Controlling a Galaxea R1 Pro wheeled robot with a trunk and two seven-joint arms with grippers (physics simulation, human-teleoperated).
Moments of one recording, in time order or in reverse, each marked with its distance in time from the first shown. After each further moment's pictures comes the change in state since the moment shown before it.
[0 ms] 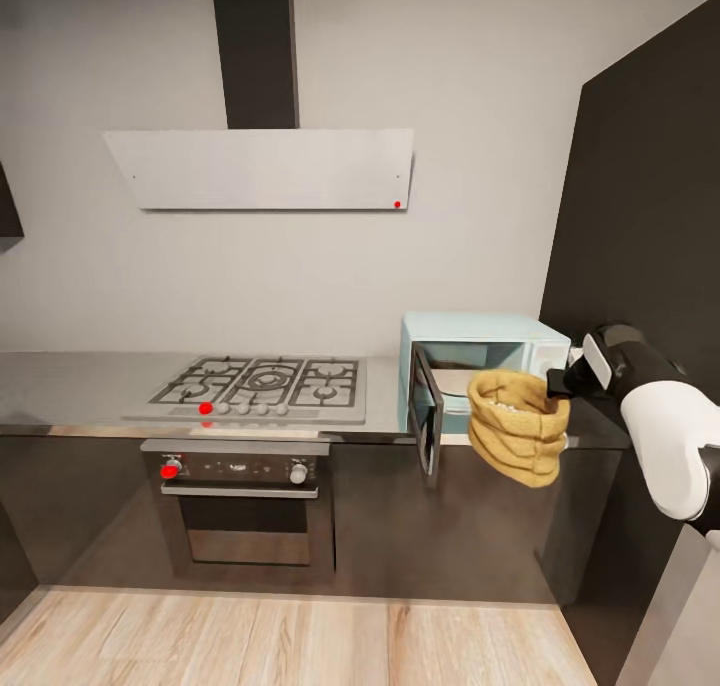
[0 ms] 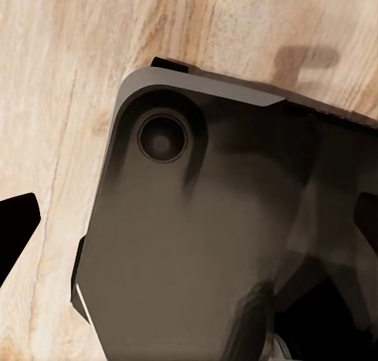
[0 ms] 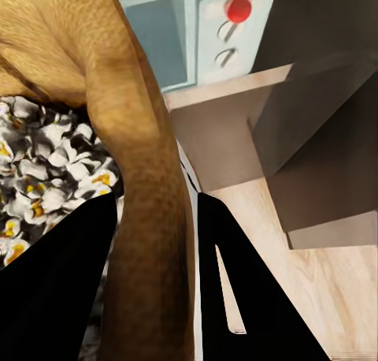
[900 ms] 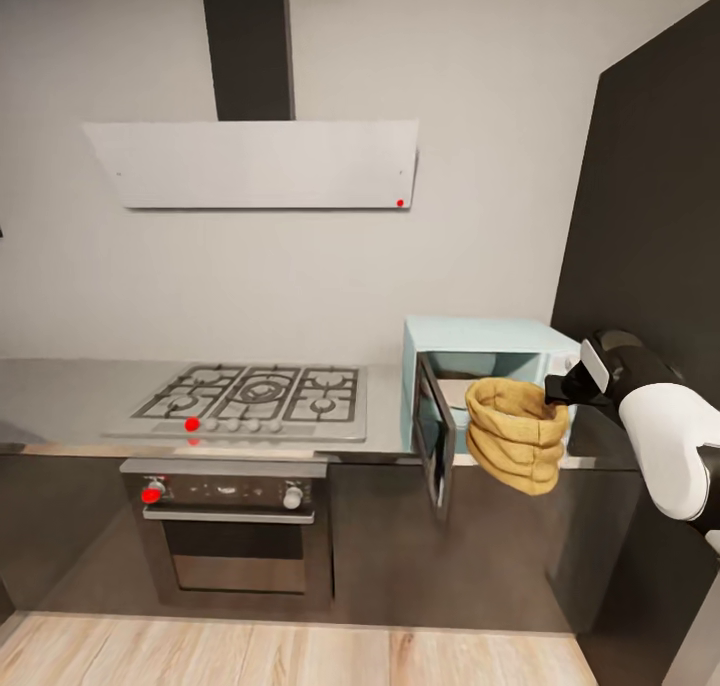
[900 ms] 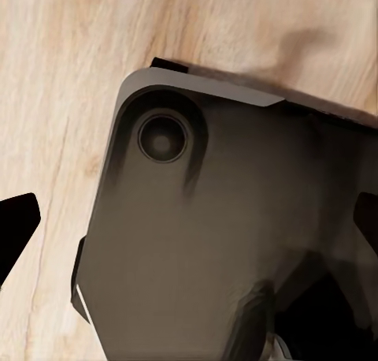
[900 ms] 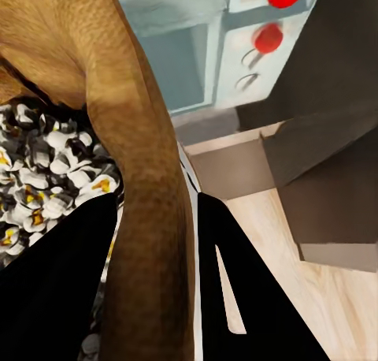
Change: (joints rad) left arm 0.000 0.001 0.000 0.000 0.000 0.000 -0.001; right arm 0.000 0.001 0.000 0.038 -0.001 0.000 0.001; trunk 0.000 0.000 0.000
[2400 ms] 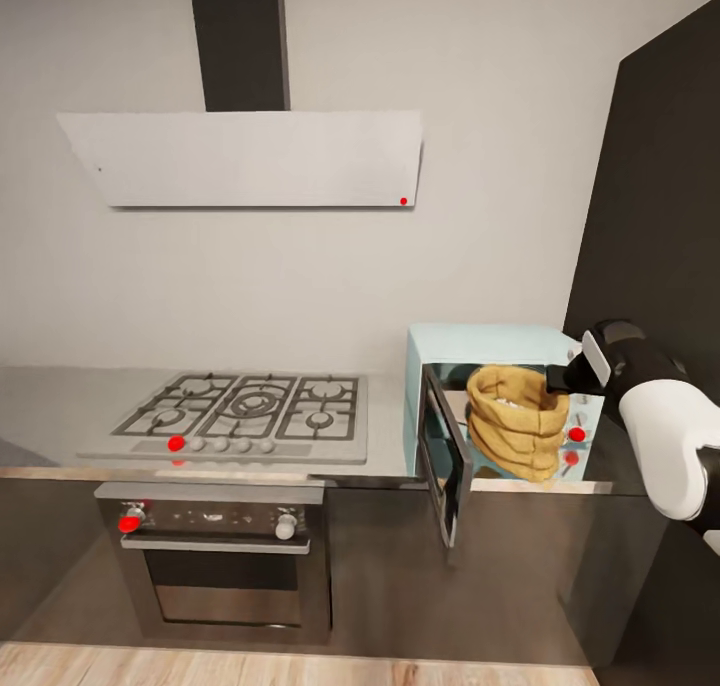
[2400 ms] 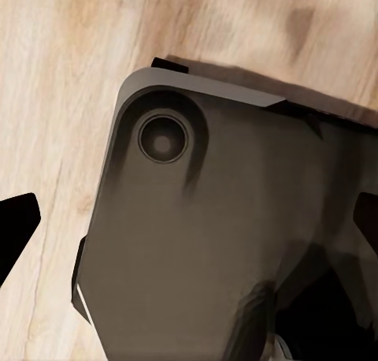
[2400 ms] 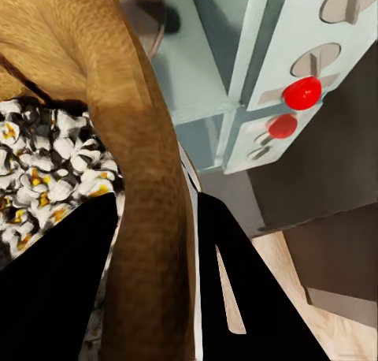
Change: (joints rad) left arm 0.000 0.001 0.000 0.000 0.000 0.000 0.000; right arm 0.000 0.006 -0.002 -0.062 -0.006 0.000 -0.017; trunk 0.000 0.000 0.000
